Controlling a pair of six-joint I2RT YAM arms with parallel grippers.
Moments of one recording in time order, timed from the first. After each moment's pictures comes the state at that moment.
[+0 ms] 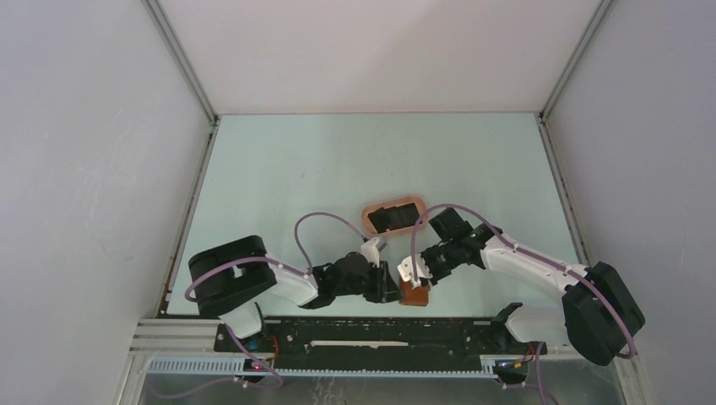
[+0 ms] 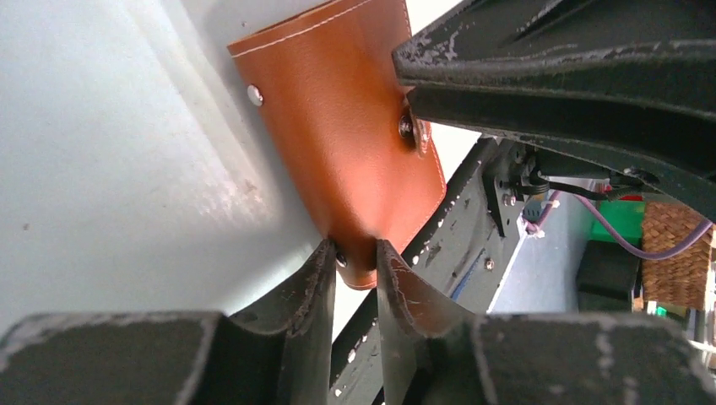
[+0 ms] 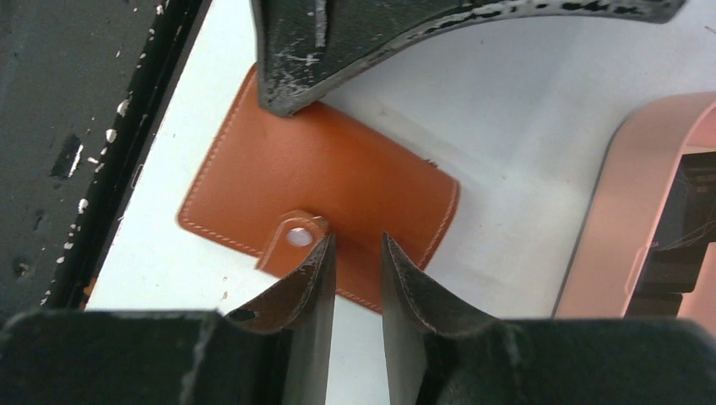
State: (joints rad) left arm -1.14 1.63 0.42 0.69 0.14 -0.97; right arm 0.64 1.24 0.65 -0.61 -0.61 -1.34
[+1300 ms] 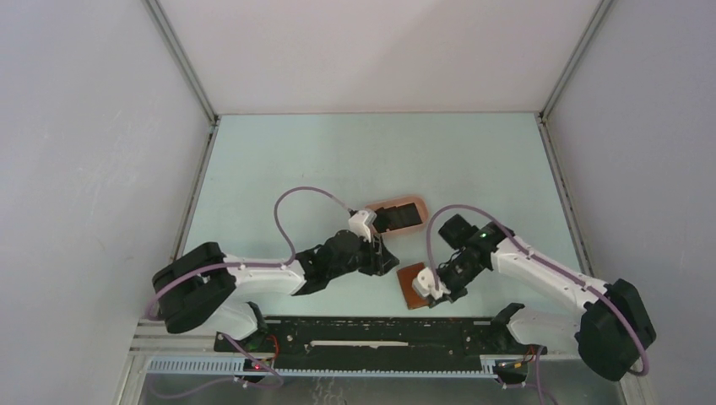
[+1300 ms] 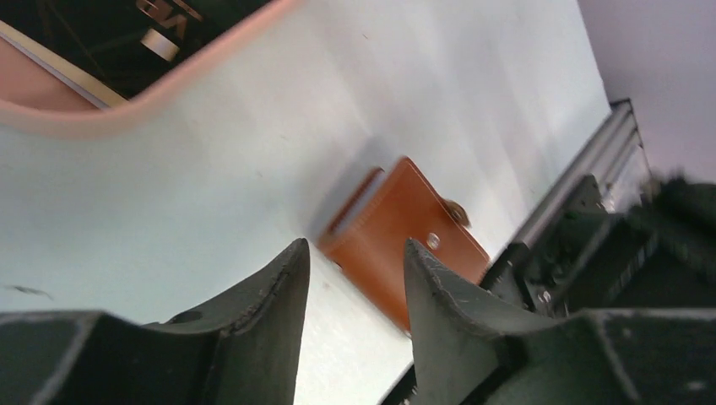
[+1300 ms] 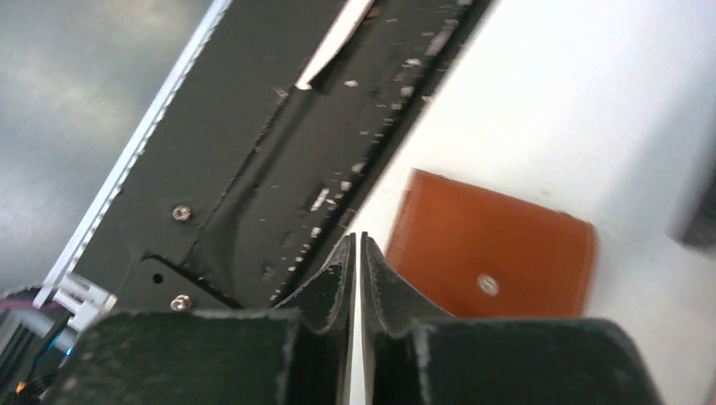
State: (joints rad) left arm -1.05 1.39 0.49 0.46 -0.05 -0.76; right arm 0.58 1.13 0.71 -1.07 -0.87 -1.47
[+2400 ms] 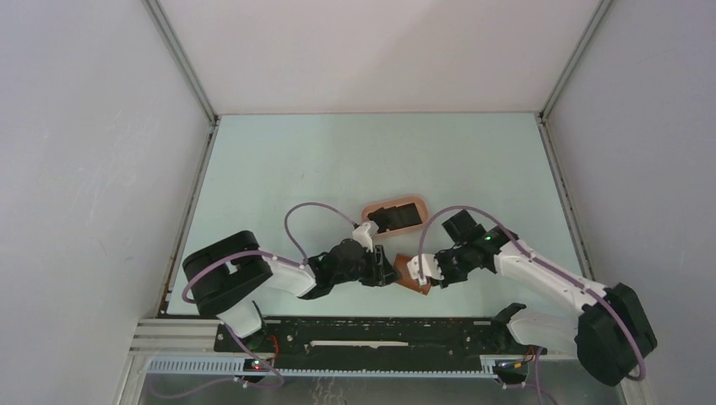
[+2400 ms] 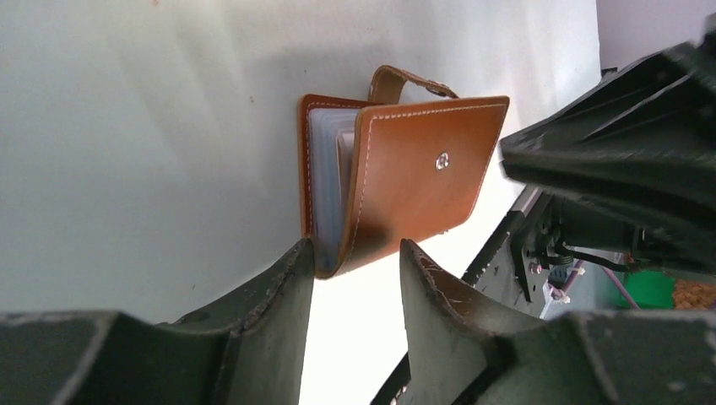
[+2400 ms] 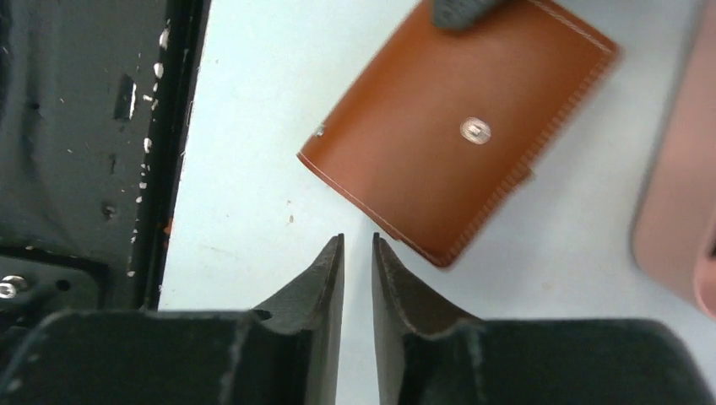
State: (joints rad) left arm -1.02 1.63 0.45 0.67 0.09 -0.91; right arm 0.62 1.15 0.62 -0.75 -0.46 -1.24
